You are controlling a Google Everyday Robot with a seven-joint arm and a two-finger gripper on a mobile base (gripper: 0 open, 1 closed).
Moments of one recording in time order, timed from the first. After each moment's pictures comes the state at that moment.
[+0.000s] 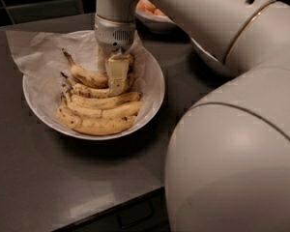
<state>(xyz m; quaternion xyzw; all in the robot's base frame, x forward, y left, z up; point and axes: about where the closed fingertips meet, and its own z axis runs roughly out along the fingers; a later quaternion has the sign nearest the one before) 0.555 0.074 0.897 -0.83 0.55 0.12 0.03</state>
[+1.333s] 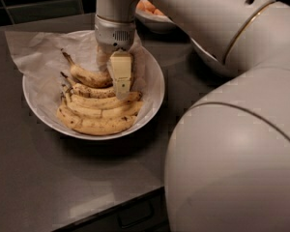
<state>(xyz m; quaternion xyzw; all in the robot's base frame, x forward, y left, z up) 0.554 0.074 0.893 -0.83 0.55 0.12 0.03</state>
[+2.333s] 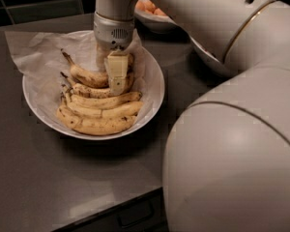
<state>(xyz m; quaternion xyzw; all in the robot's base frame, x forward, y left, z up) 0.565 0.082 0.896 -0.82 0.55 0.11 0.05</state>
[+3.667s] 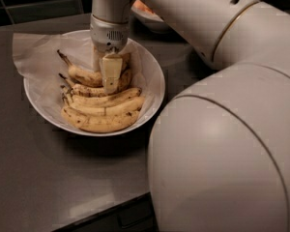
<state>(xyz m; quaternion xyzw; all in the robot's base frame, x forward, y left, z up) 0.574 0.093 0.886 -0.82 0.55 0.12 0.05</state>
